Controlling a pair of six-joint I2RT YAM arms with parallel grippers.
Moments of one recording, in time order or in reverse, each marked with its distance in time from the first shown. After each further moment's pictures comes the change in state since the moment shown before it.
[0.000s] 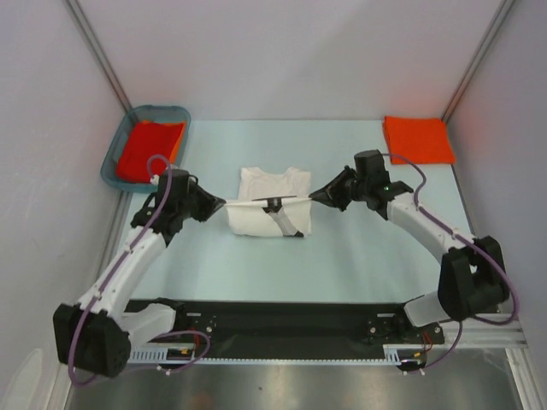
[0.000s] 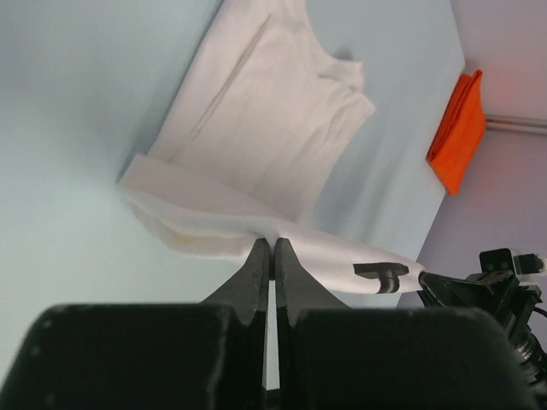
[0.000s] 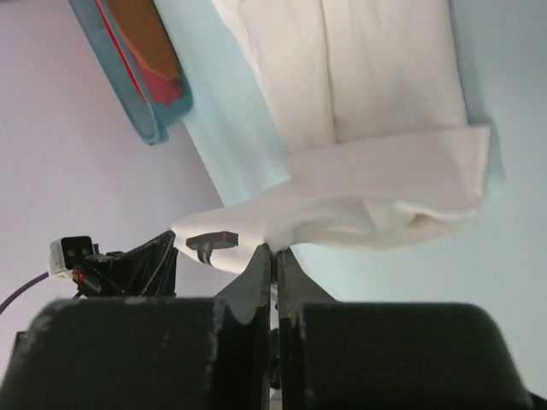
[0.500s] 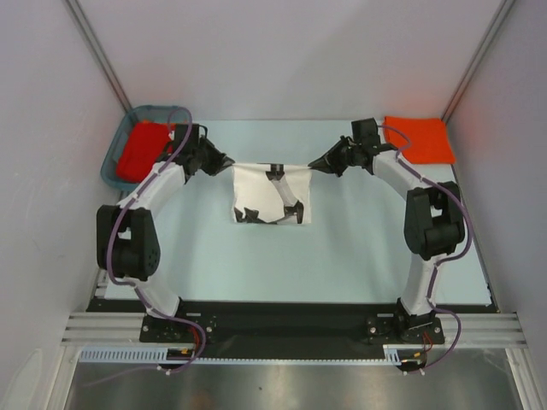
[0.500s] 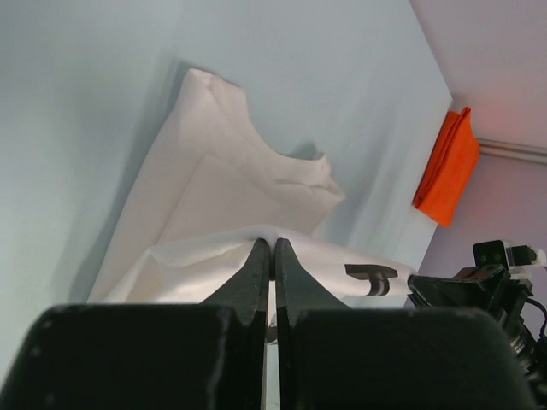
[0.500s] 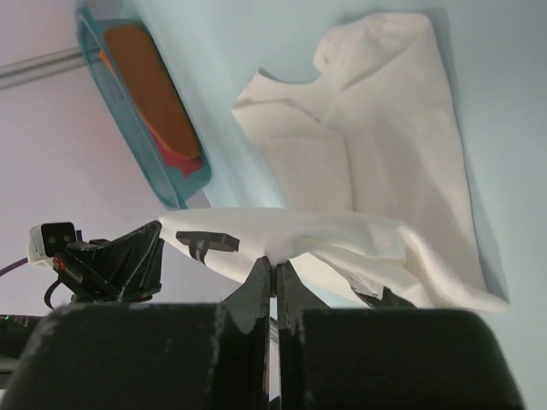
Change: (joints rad) left arm 0.104 0.642 0.465 0.164 0.142 0.122; right arm -0.136 0.489 0.470 -0.044 -0.132 -0.110
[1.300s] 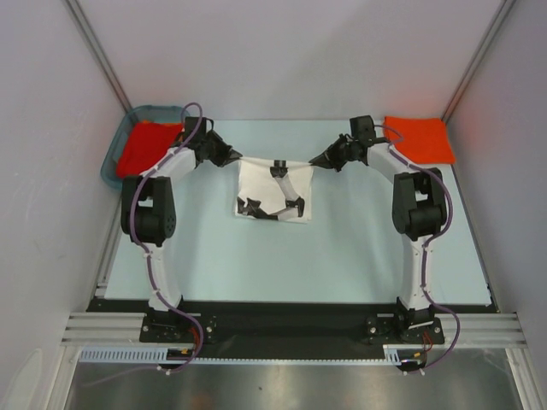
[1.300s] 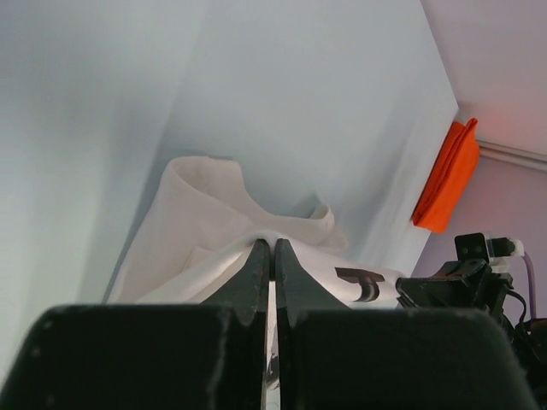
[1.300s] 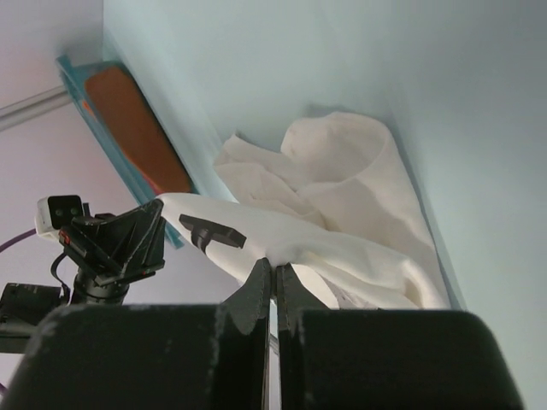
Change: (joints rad) left arm 0.038 0.388 0.282 0.057 0.145 0.003; right arm -0.048 0.264 0.230 -0.035 -0.047 -0.018
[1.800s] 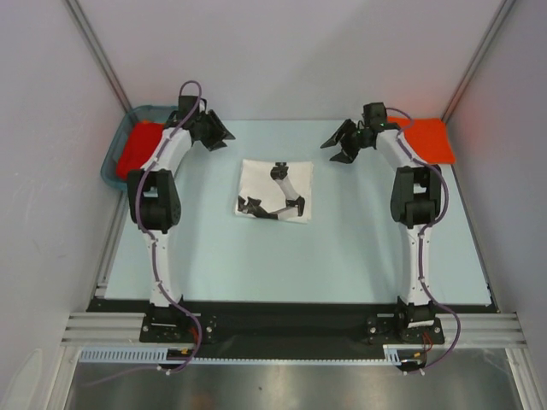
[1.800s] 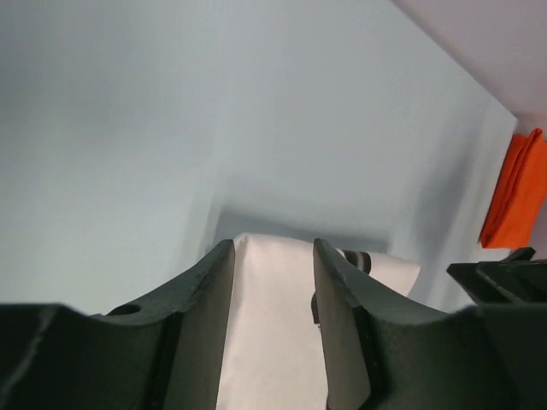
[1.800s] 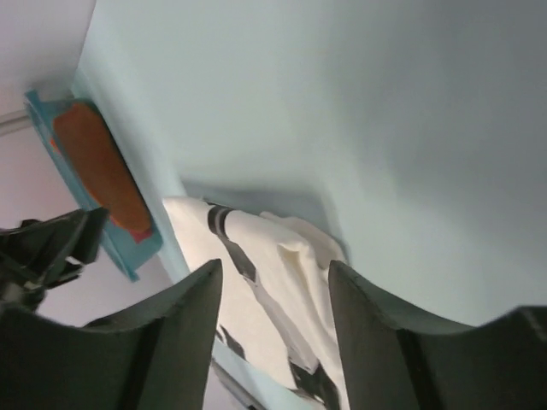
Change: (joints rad) left arm 0.041 0.246 0.457 -0.259 -0.032 0.261; right arm -0.074 0.239 0.360 -0.183 0.007 -0.202
